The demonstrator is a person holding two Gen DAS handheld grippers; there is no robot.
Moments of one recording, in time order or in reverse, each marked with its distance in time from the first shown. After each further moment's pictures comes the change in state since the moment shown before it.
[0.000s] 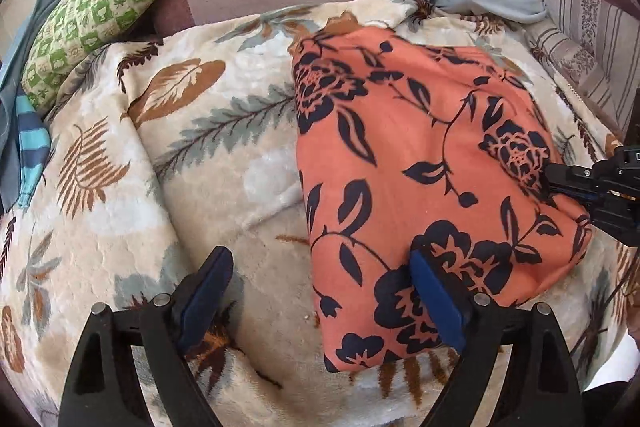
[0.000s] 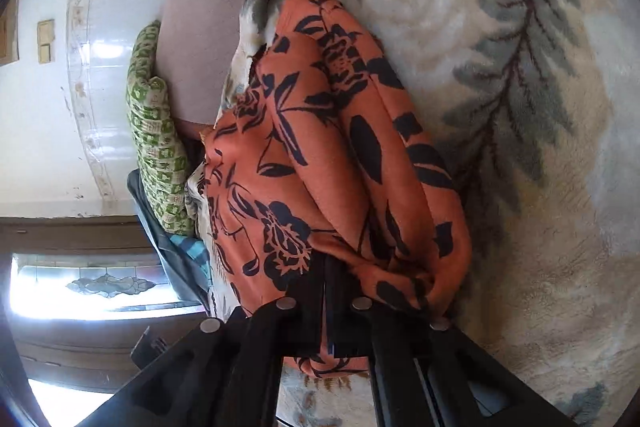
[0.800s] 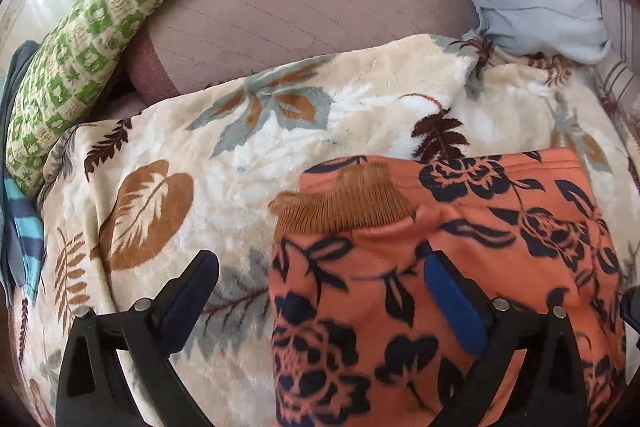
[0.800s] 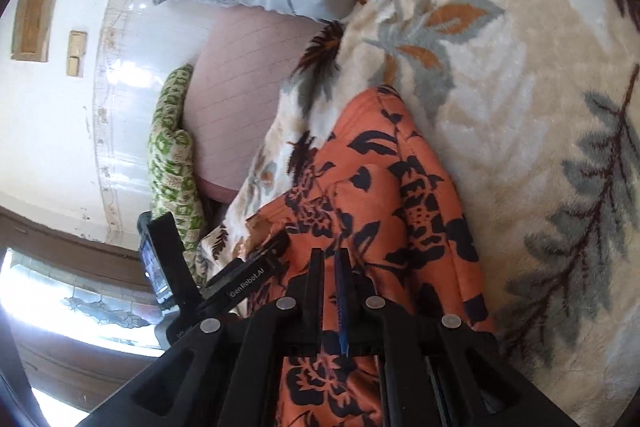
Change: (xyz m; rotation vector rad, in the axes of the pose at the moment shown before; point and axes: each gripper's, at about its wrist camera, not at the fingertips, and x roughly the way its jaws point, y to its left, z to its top) left arm 0.082 -0.017 0.128 -0.009 -0.023 0.133; right arm -0.008 0.031 0.049 -0.088 -0.187 0.107
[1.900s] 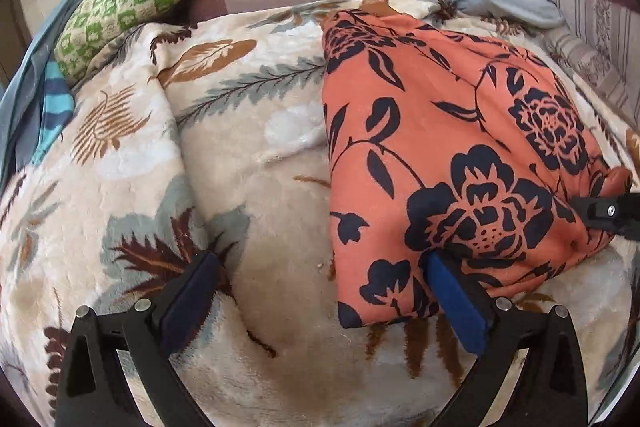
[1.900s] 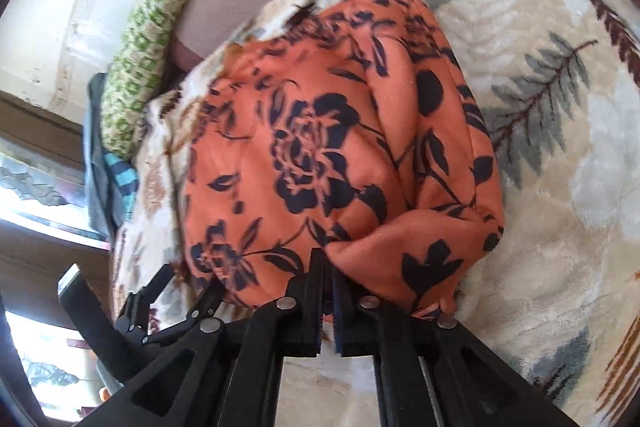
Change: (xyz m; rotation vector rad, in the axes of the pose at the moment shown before) left arm -0.058 0.032 -0.185 -0.103 -0.053 -0.046; right arm -0.003 0.011 -0.109 -0.267 0.256 -0.377
